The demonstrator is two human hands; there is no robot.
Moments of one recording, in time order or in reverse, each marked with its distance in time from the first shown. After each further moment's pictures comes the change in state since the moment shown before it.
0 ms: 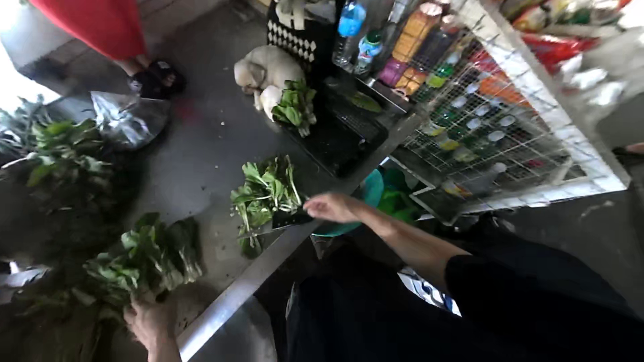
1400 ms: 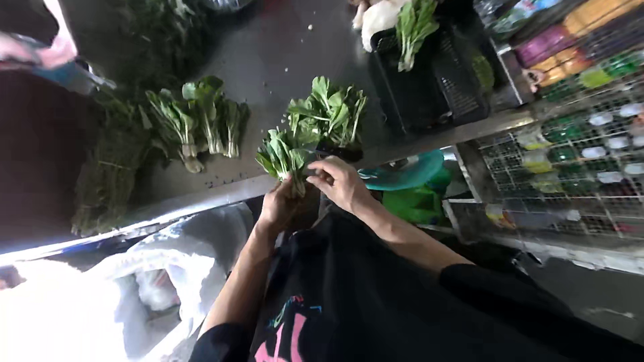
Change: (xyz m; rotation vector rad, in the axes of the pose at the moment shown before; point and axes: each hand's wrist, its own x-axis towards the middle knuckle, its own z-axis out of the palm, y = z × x) left_hand -0.192 0.097 0.009 -1.567 -0.871 -0.302; right_hand -0.020 -0.054 0.156 -0.199 0.309 -0.486
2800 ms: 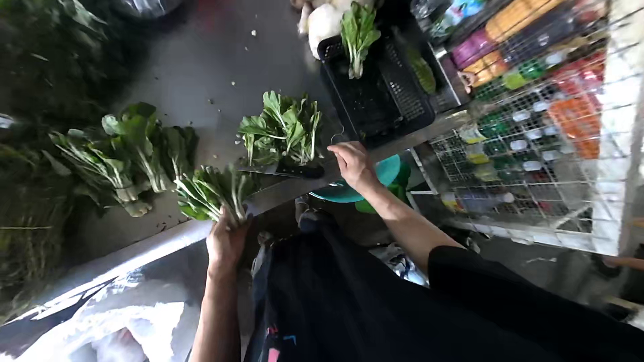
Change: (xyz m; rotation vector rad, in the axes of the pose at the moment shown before) left_hand 0.043 -0.005 -0.027 -0.165 0.350 0.134; right_hand 0.019 0.154 -0.084 -0.379 0.136 0.144
